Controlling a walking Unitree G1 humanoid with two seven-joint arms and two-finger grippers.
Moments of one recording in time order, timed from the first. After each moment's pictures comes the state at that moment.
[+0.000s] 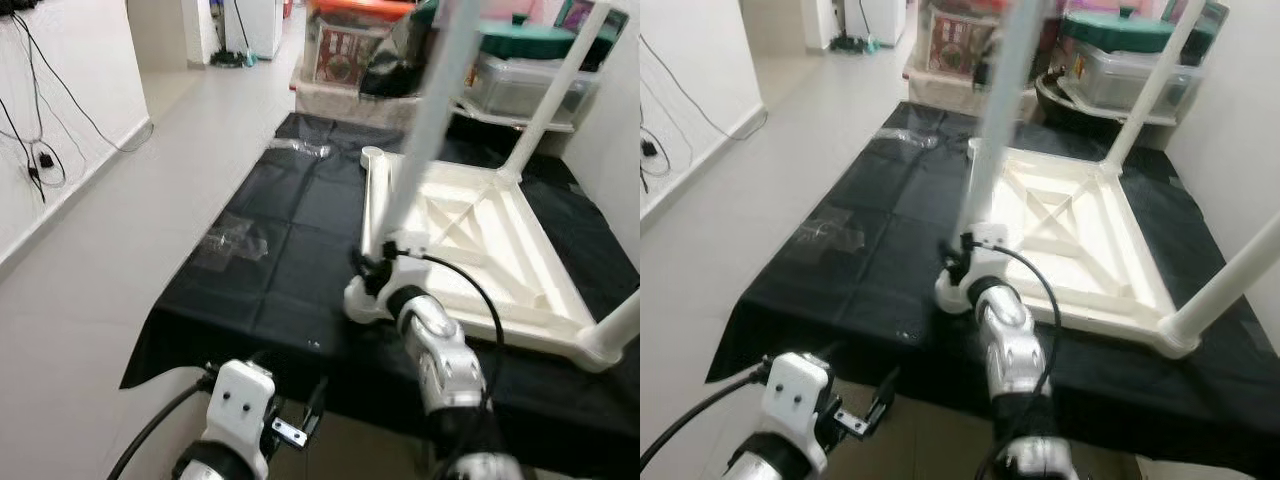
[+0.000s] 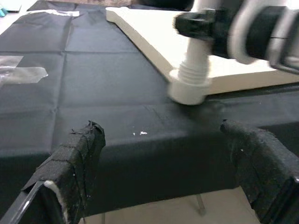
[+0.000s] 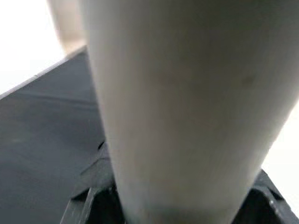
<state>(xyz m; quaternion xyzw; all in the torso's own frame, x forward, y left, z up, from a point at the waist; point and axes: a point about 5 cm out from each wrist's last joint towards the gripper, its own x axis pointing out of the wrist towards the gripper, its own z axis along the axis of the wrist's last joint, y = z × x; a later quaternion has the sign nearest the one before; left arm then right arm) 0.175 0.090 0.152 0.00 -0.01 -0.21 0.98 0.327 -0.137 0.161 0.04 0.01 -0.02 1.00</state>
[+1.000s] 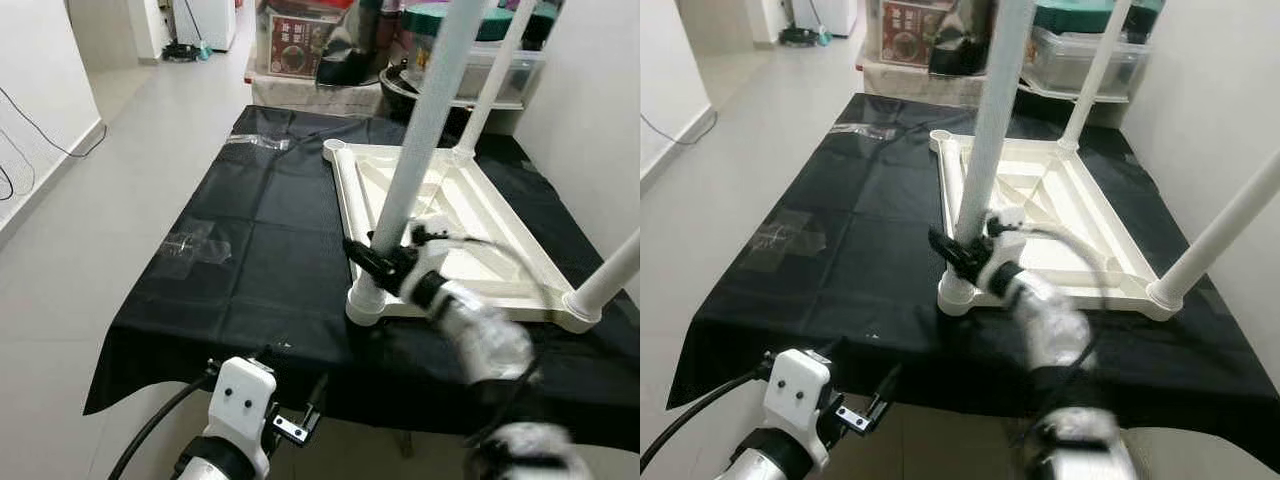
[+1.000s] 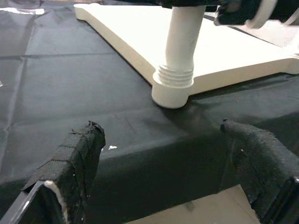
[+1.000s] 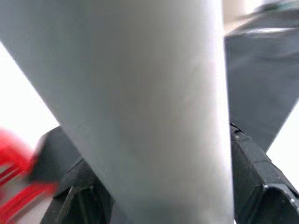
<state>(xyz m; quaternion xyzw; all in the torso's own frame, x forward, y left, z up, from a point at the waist) 0.178 0.090 0.152 0.00 -0.01 -0.22 0.98 0.351 -0.150 0.197 0.06 0.04 0.48 0.88</state>
